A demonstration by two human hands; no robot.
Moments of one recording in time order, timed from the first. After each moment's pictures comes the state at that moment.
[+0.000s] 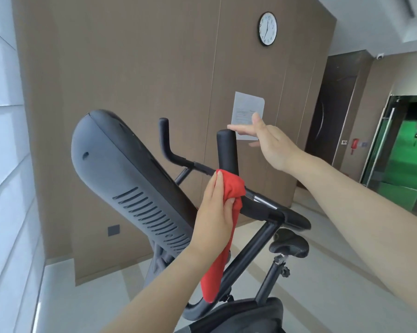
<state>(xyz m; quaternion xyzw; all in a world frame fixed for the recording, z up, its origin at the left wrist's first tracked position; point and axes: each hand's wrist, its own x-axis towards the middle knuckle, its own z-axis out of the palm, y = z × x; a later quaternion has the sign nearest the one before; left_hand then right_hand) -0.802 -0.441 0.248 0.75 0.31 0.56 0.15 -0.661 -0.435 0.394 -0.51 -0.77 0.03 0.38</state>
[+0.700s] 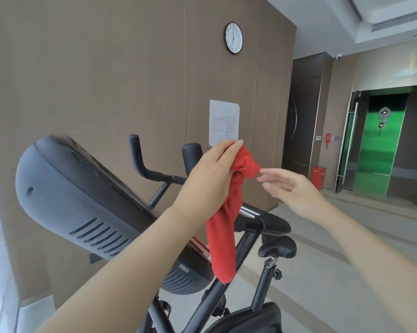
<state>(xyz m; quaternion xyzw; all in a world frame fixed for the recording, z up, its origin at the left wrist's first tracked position) -0.780 -0.438 0.347 0.85 0.18 0.49 -0.08 -0.566 -0.483 0.323 -0.54 -0.67 0.11 0.50</state>
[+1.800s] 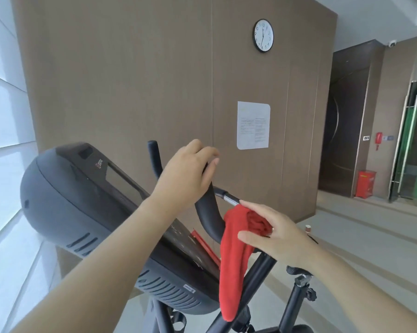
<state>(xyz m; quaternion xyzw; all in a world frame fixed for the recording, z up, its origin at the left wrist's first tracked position) -0.795 -0.383 0.371 0.82 0.31 0.44 -0.20 -0.589 -0.439 0.280 -0.49 -0.74 0.18 0.42</state>
